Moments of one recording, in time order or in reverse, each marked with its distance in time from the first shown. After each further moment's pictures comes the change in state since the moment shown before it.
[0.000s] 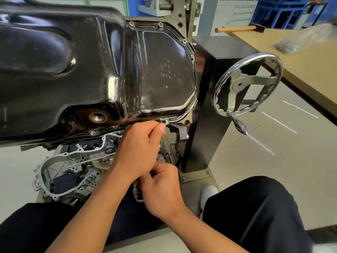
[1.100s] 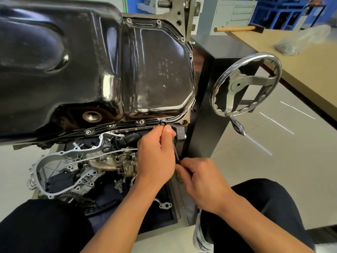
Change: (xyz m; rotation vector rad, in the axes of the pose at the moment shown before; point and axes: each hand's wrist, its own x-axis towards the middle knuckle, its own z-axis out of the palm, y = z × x) left_hand -0.017 0.018 0.052 -0.334 0.203 -0.151; right_hand 0.009 -0.005 -0.105 -0.772 -0.238 -0.150
